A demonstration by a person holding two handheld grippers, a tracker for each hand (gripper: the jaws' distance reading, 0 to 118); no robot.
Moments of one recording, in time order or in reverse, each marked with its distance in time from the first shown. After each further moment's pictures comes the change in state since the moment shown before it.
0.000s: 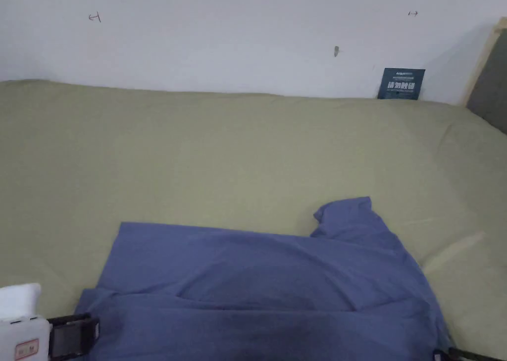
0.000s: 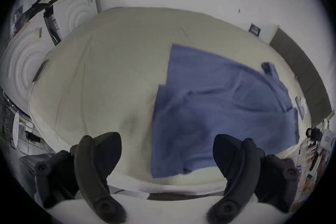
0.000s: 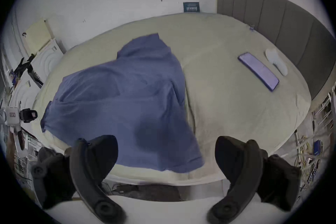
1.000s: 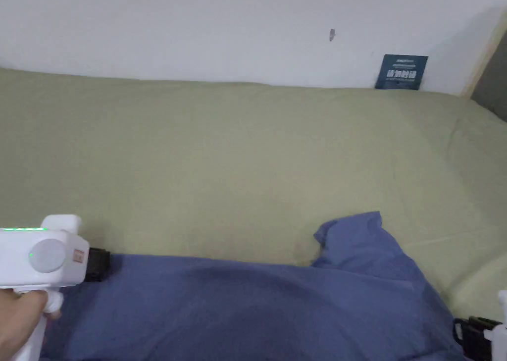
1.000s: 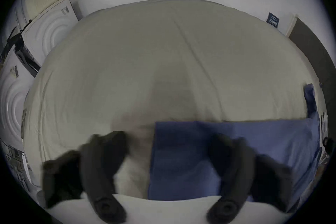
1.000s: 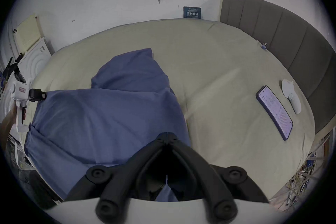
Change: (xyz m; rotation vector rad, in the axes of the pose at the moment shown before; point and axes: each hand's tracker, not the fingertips) left arm 0.064 0.163 -0.204 -0.084 0.083 -0.139; right arm -0.006 0.105 -0.133 0.003 -0.070 0.036
